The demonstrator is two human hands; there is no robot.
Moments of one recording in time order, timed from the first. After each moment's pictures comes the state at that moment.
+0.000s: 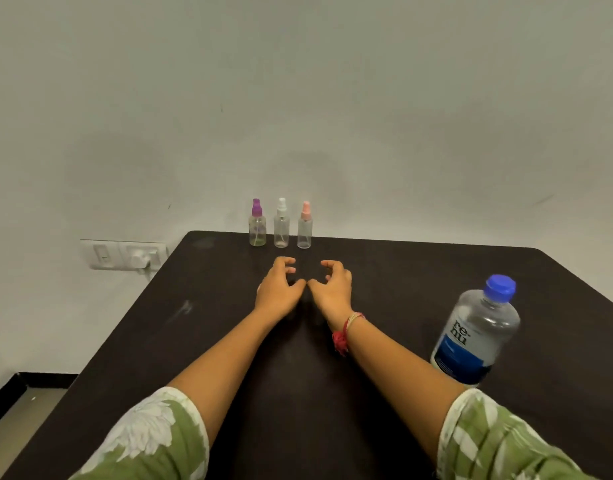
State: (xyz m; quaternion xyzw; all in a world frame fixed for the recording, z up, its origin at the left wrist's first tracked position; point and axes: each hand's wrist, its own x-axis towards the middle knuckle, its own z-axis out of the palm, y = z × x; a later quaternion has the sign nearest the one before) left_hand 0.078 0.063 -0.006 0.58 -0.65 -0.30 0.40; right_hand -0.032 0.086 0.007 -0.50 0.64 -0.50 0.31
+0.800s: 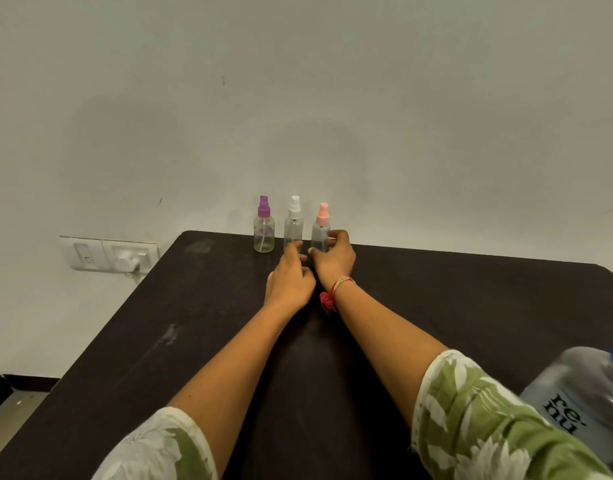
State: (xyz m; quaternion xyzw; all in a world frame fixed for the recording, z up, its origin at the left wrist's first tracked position) left_hand 0.072 -0.017 -0.015 0.58 -0.68 -0.24 0.39; right_hand -0.017 -0.047 0.001 -0.48 0.65 -0.53 0.24
